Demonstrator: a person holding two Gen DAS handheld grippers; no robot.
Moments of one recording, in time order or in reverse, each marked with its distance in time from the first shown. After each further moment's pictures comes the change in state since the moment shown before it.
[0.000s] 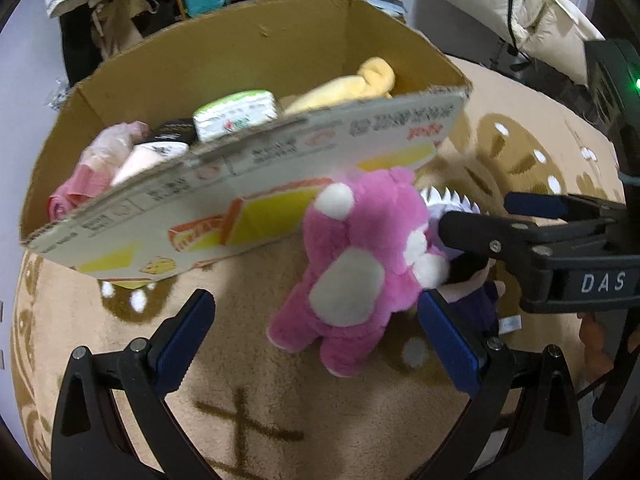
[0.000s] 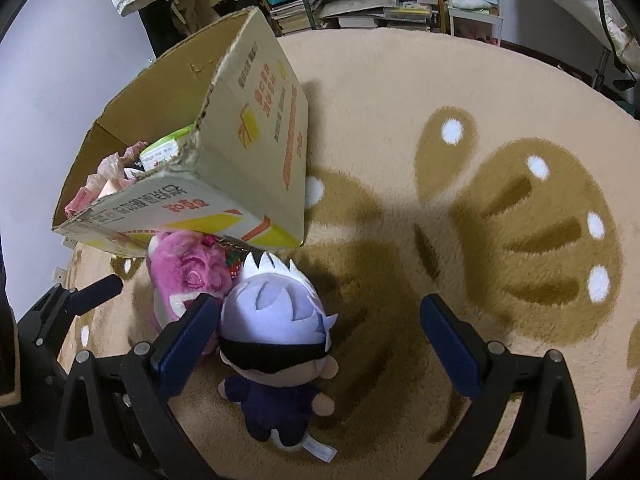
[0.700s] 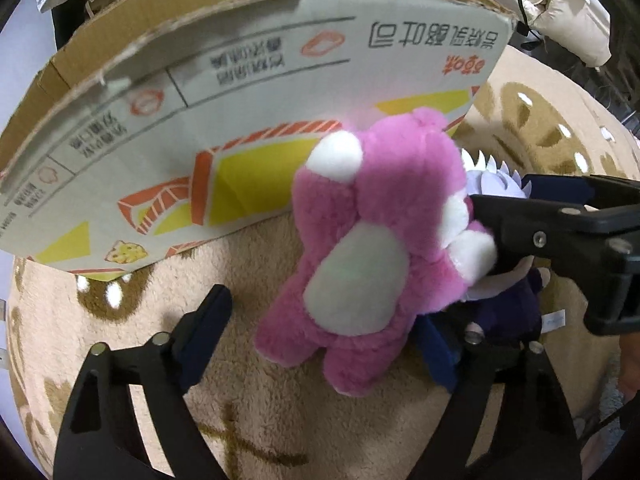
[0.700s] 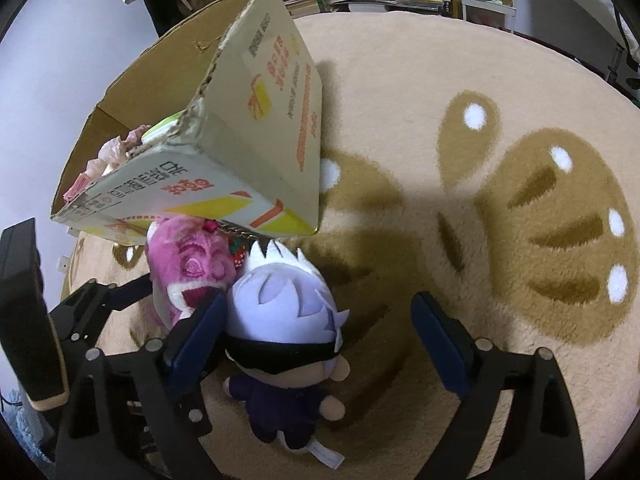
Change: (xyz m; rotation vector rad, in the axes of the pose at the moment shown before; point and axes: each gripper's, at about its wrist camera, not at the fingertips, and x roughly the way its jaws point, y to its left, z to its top) left arm 0.044 -0.005 -0.001 0.001 0.061 0.027; right arm 0.016 0.011 -0.004 -0.017 0.047 0.034
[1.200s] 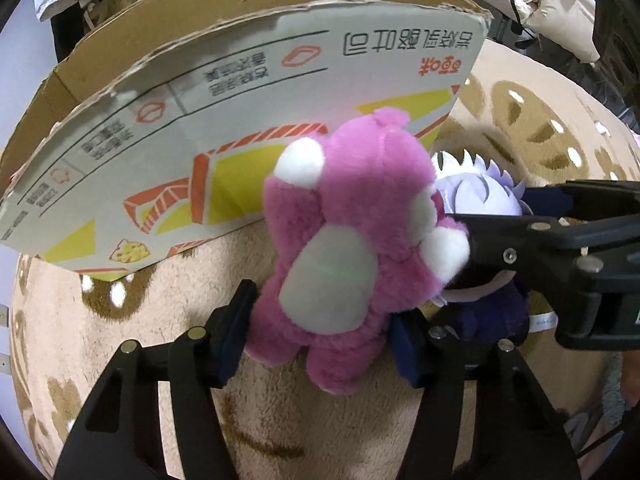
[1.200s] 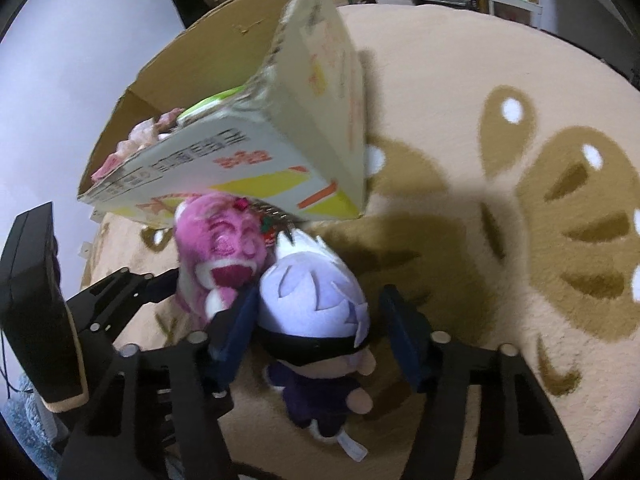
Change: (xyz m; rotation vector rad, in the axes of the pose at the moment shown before) left arm -0.008 -0.013 -0.005 0.023 -0.017 0.017; right arm 0.007 0.021 -0.008 -0.039 0.031 0.106
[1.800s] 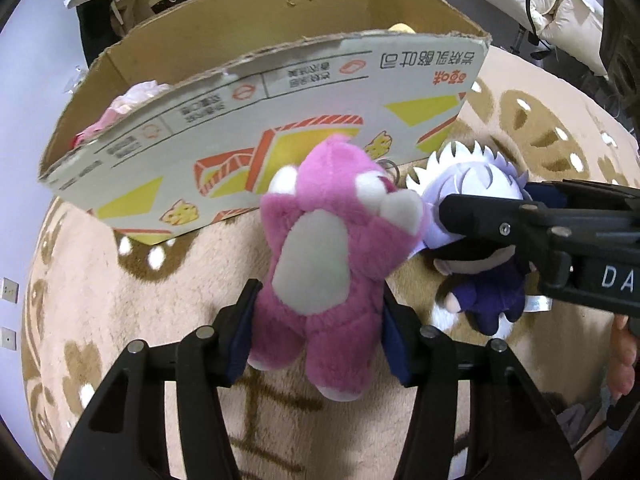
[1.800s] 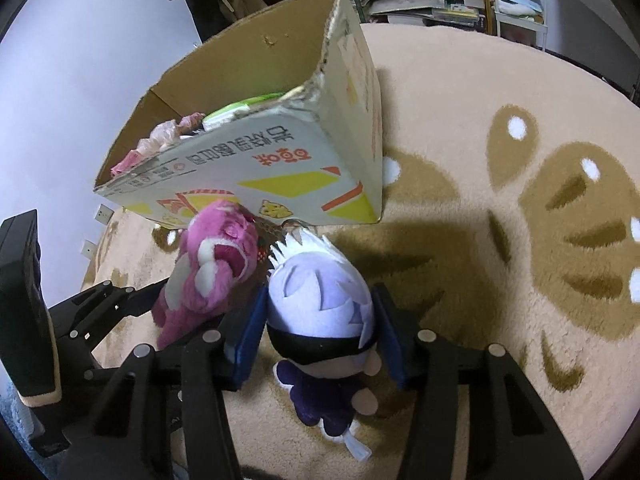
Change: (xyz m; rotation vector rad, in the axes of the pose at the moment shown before) left arm -0.045 0.008 -0.028 -0.058 -0.004 0.051; right arm -0.009 0.016 -0.012 -0.039 -0.076 -0.006
